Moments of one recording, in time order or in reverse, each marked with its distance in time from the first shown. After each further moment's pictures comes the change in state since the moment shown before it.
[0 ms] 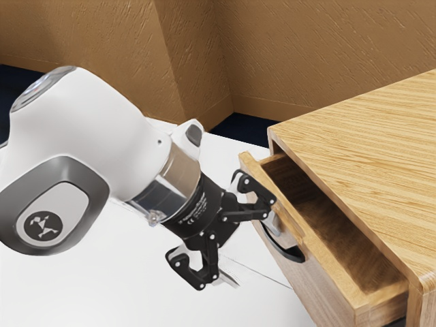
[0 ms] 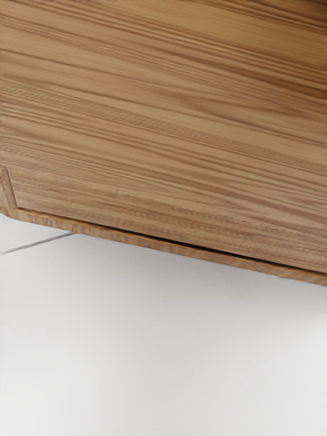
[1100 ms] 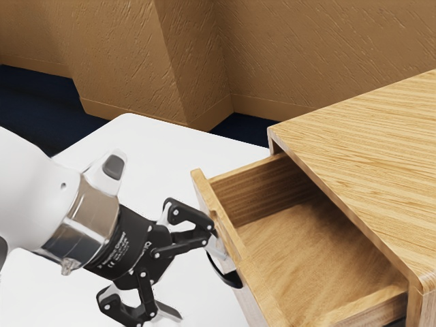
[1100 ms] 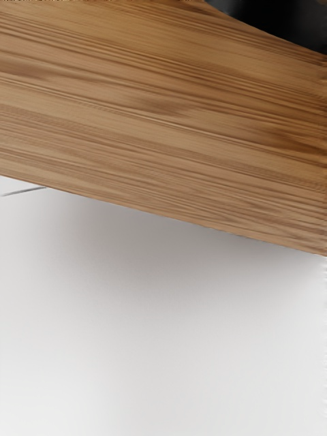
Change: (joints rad) arm 0.182 -0.308 -0.187 -0.235 -0.040 -0.013 -0.033
